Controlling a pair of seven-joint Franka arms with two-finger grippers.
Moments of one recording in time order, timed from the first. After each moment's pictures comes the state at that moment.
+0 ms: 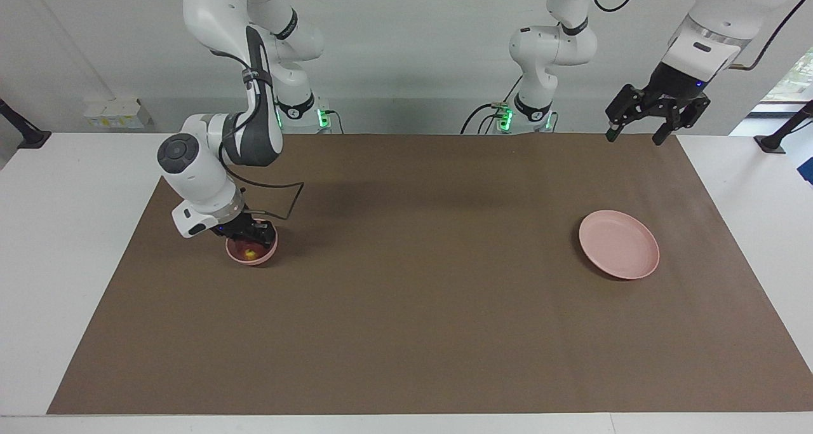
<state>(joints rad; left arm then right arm) -0.16 -0.01 0.09 -1.45 -0.09 1.51 -0.05 0.03 0.27 -0.05 -1.91 0.06 2.11 0.12</state>
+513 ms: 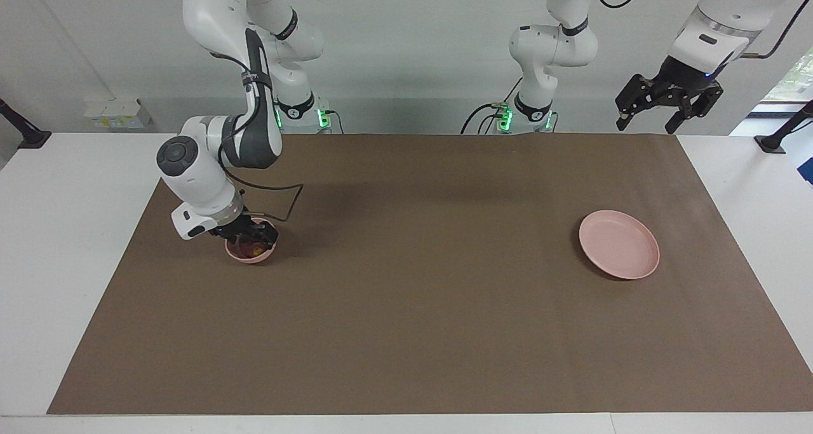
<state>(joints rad) -0.21 -0.01 0.15 -1.43 -0.06 1.44 0.02 0.03 0.27 -0.05 -1.89 0.06 2.10 0.12</state>
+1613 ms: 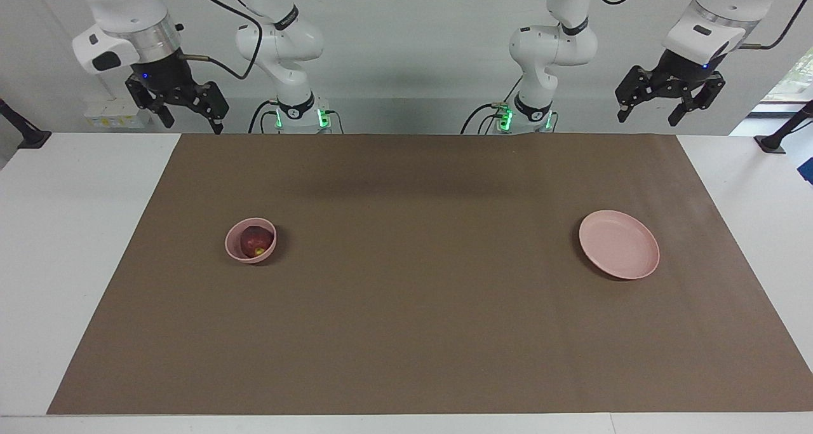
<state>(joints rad) -0.13 -0.02 0.05 -1.42 -0.02 1.40 0.06 0.03 -0.06 -0.06 -1.53 -0.04 1.45 0.12</state>
